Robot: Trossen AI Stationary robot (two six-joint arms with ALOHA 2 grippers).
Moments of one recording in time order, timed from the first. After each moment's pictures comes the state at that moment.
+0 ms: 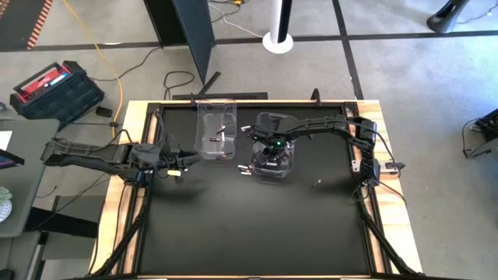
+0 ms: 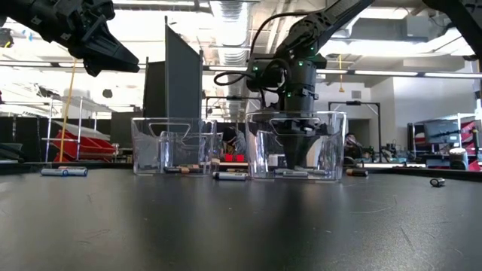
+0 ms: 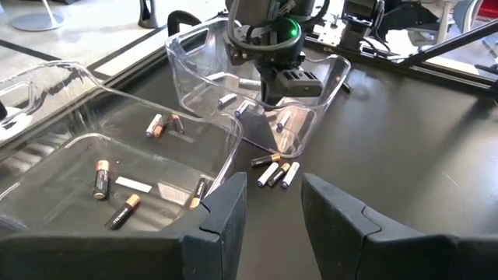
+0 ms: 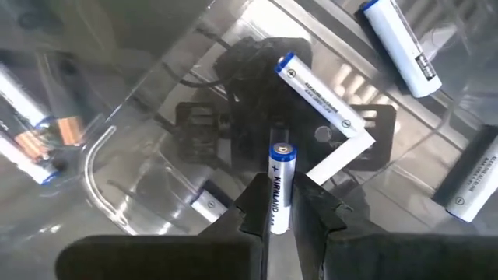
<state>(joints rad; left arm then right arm) -0.10 0.54 0.47 -0.30 -0.41 -0.27 -0.27 1.99 1.41 -0.84 -0.01 0.65</state>
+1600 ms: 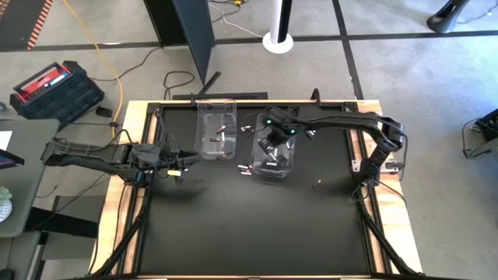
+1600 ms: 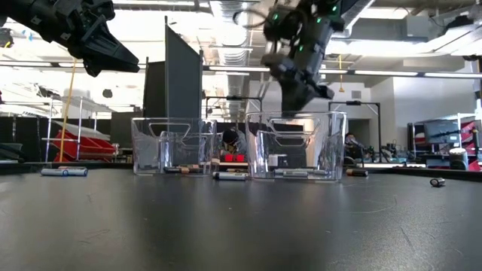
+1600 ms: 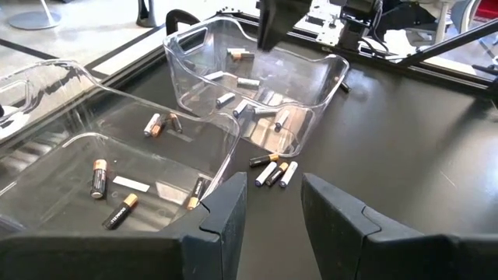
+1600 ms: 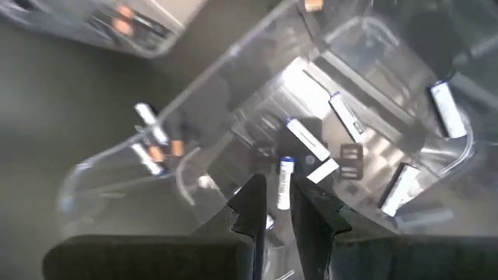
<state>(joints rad) -0.10 0.54 0.47 -0.30 -0.40 -0.28 -0.30 1.71 1.41 -0.83 0.00 0.57</state>
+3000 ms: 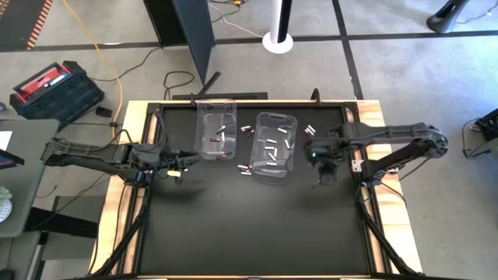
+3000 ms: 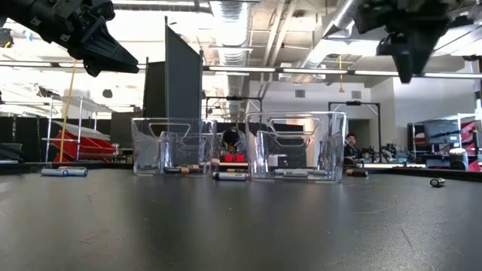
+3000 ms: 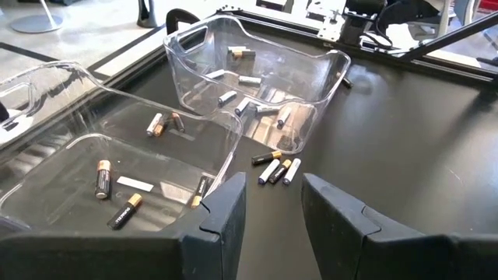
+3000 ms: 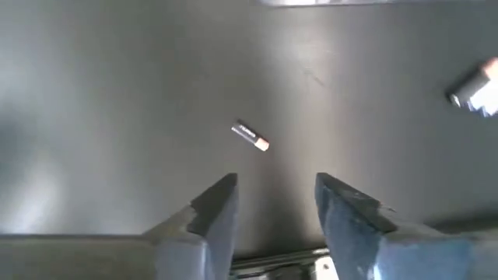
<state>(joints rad) -0.10 0.54 0.47 -0.31 -0.40 -0.26 0.02 1.28 1.20 -1.39 0.01 0.14</state>
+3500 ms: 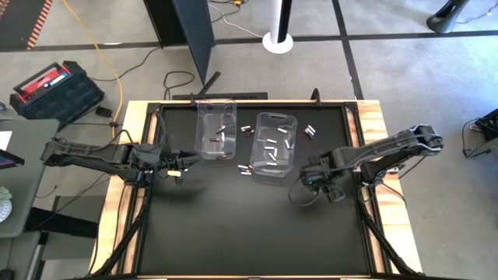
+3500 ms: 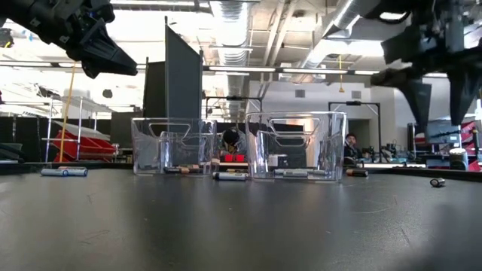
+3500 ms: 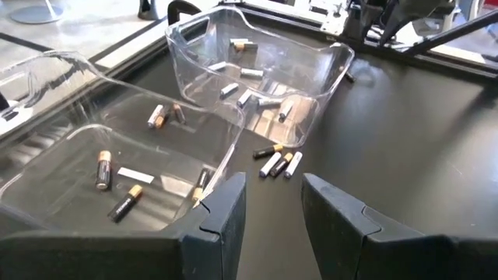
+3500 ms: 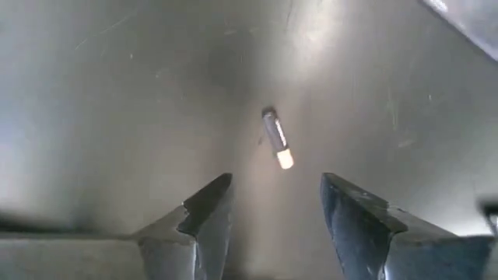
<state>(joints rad) -0.10 0.54 0.47 -0.33 -0.40 -0.28 0.20 1.34 0.93 -1.16 0.05 -0.19</state>
